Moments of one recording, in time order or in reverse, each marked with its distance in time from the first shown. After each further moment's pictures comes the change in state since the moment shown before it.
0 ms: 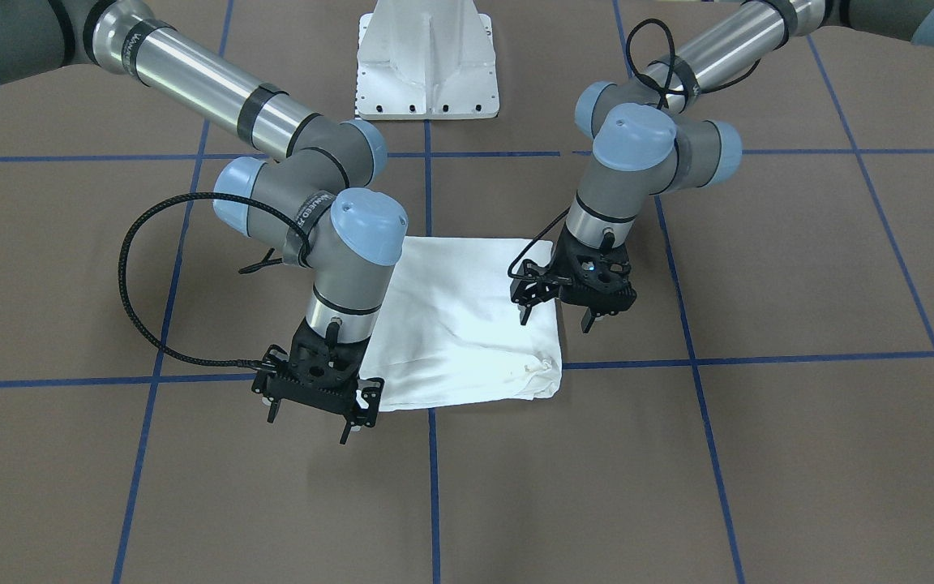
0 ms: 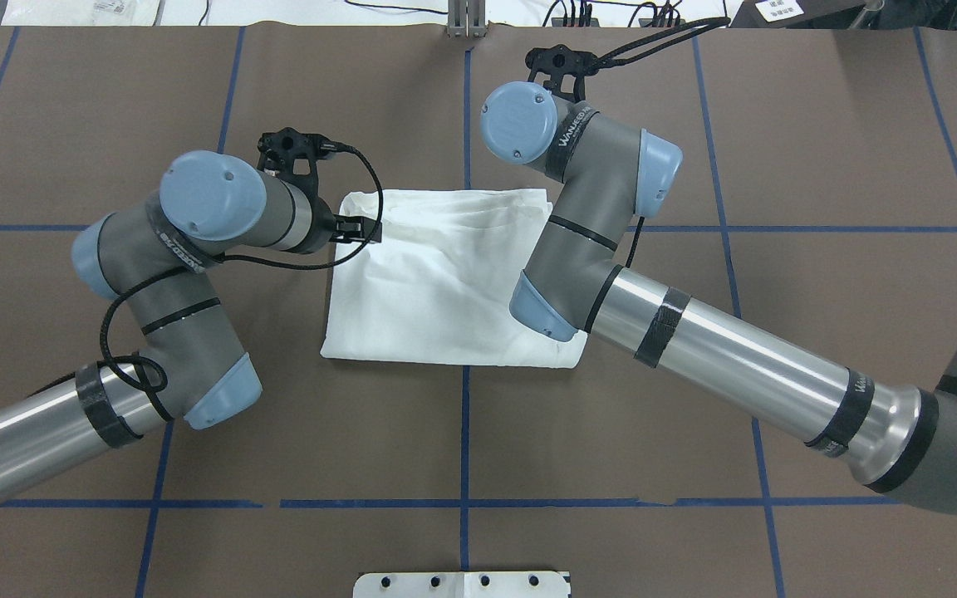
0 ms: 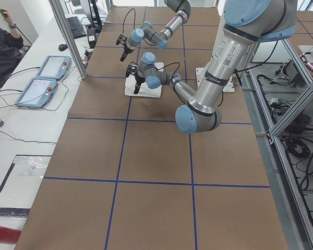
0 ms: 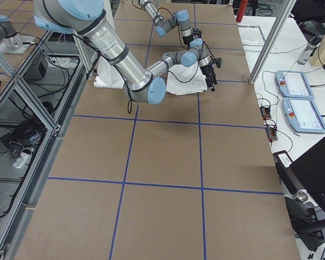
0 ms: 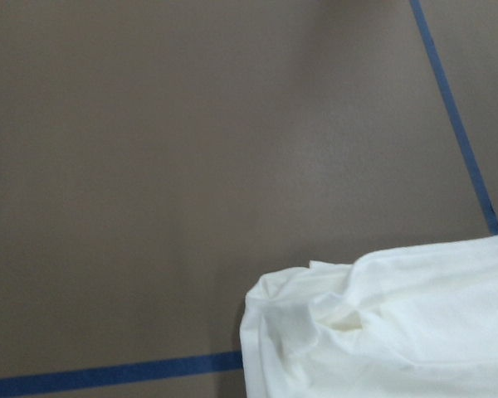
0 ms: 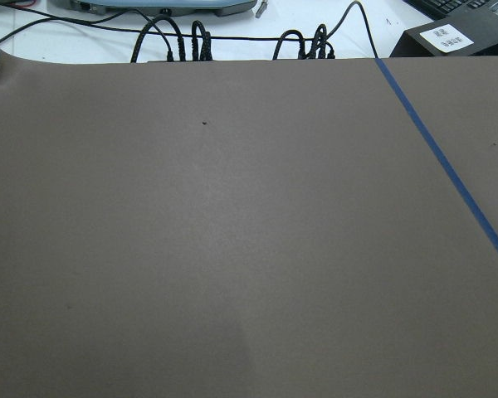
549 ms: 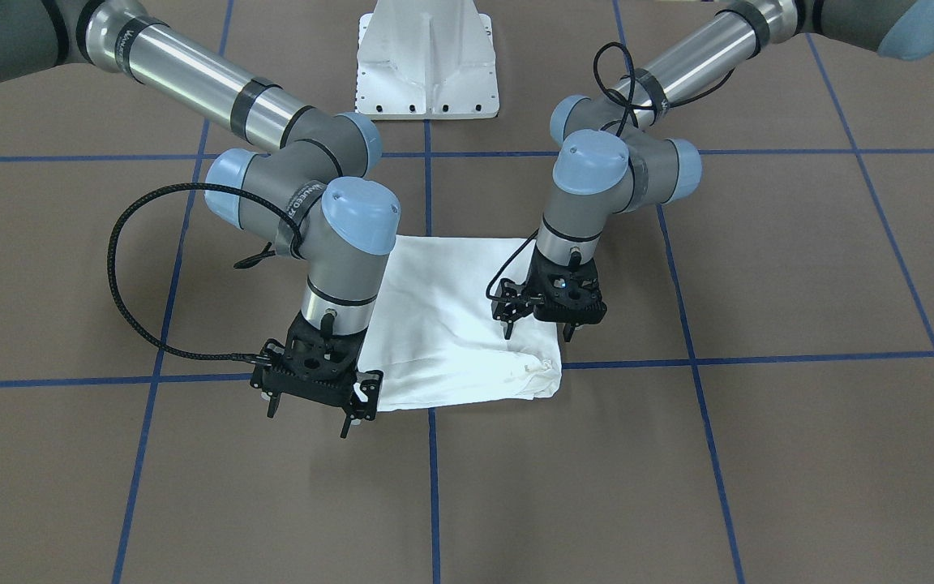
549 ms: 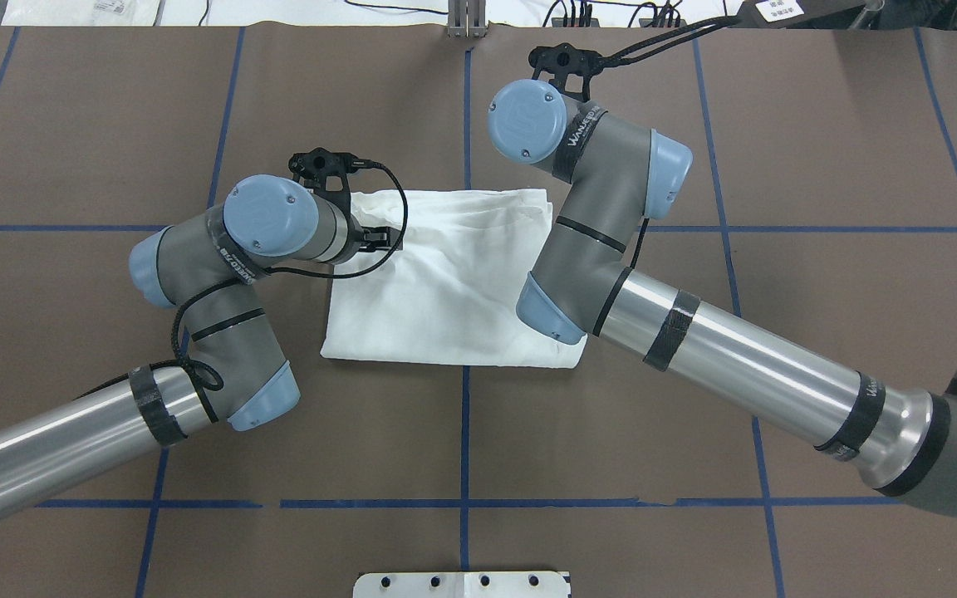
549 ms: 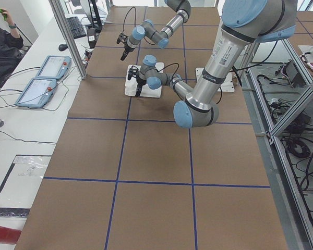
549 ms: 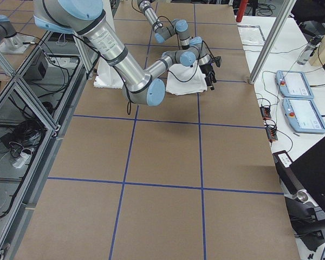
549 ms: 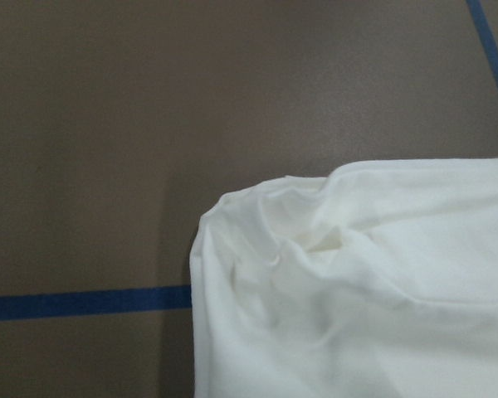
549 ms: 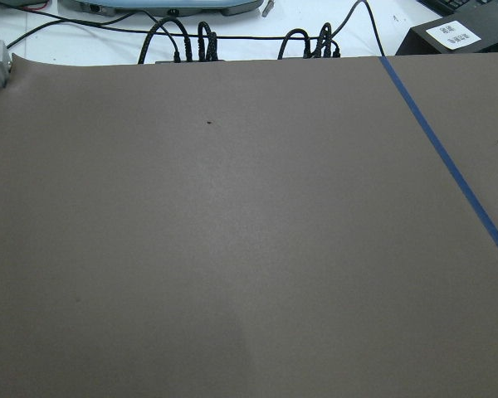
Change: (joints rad) left arm 0.020 -0.086 0.152 -0.005 0.060 -0.078; right arm 0.001 -0.020 0.030 0.002 0.008 -0.003
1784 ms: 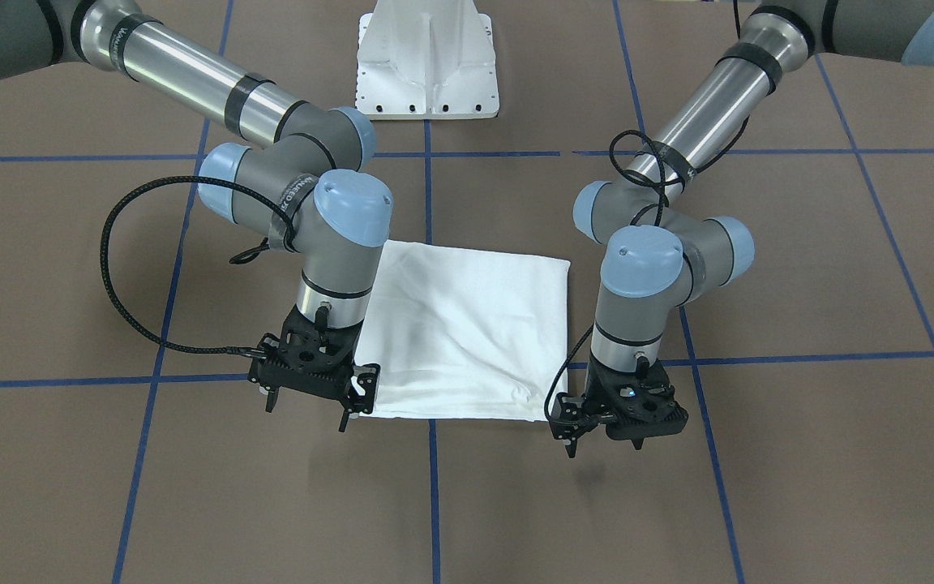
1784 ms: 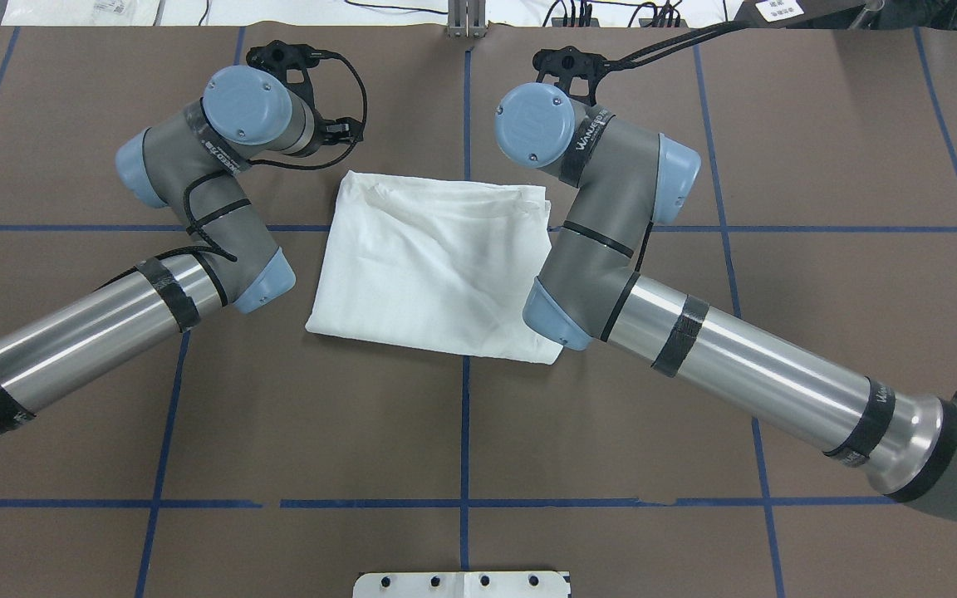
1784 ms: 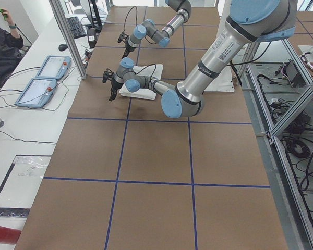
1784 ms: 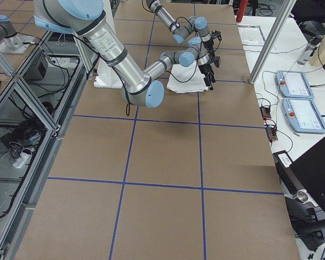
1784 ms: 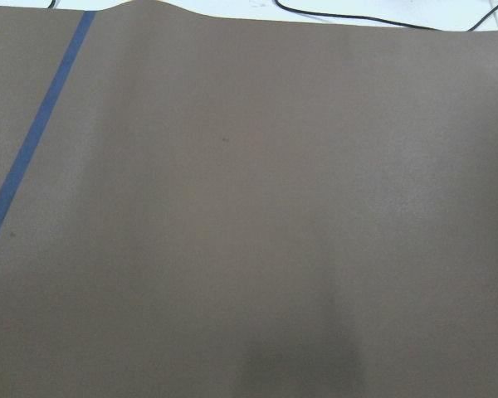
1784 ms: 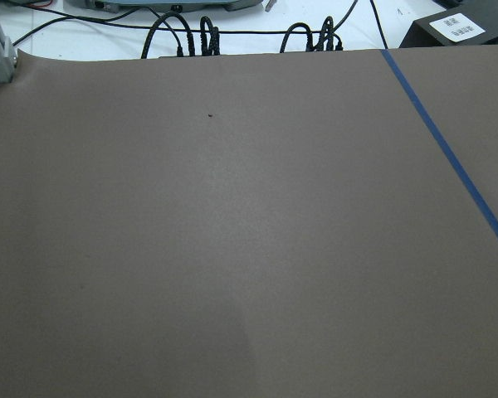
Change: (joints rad) left arm -0.170 -0.140 0.283 -0.120 0.020 0.052; right arm -0.002 -0.021 0.040 0.001 0.017 0.002
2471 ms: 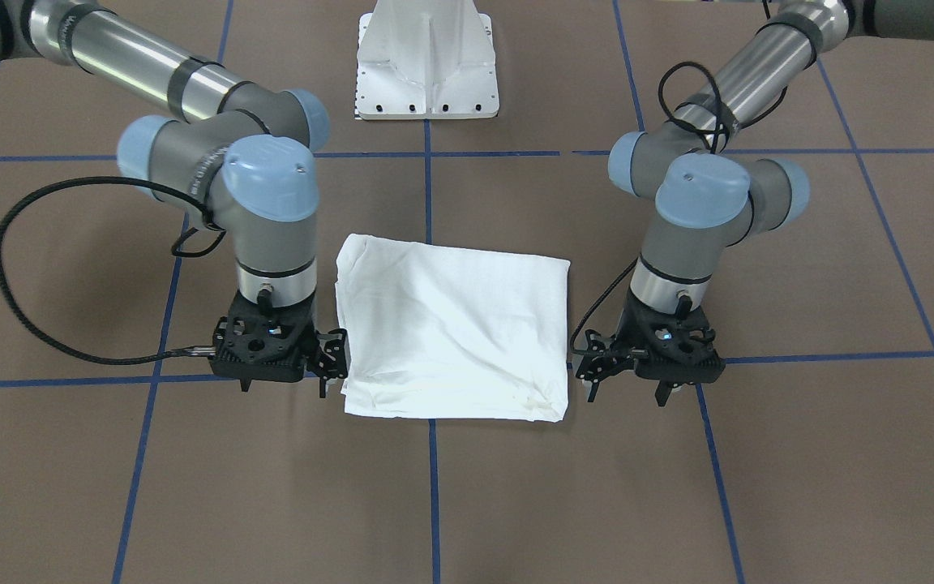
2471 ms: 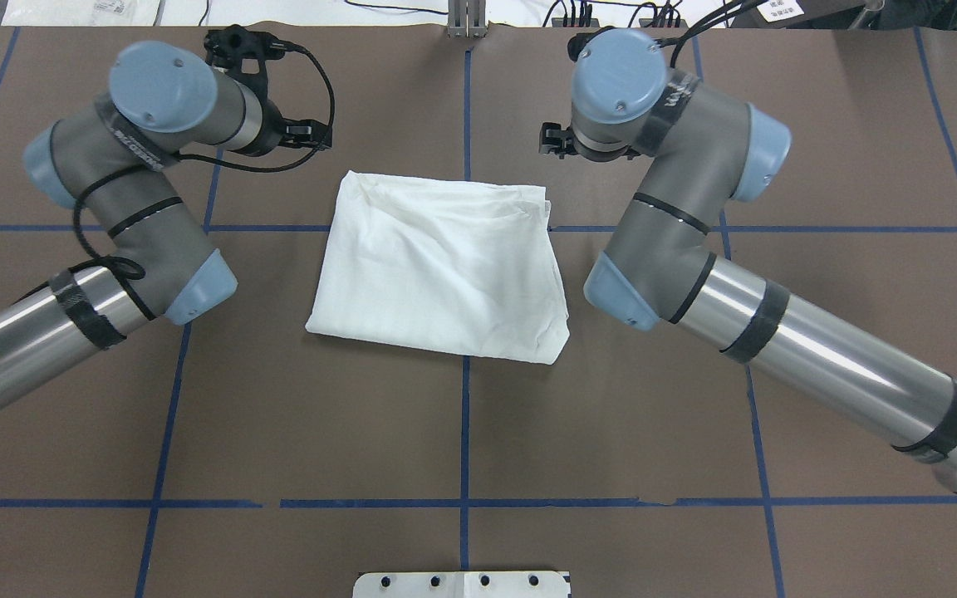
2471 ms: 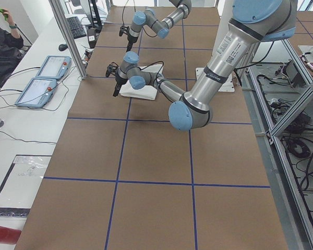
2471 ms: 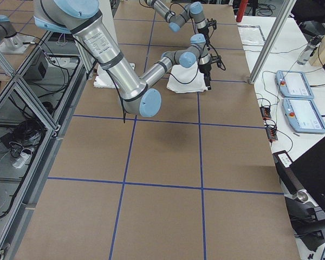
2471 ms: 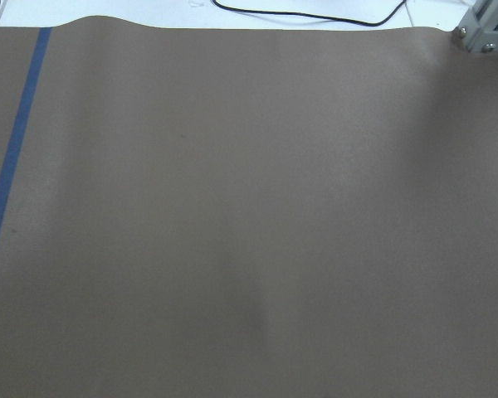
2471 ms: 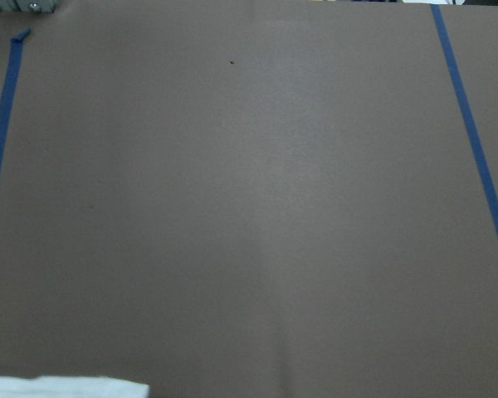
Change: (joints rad) left arm -0.056 0.209 -0.401 0.158 -0.121 0.200; right arm 0.110 -0.155 0.231 0.001 0.307 -0.264
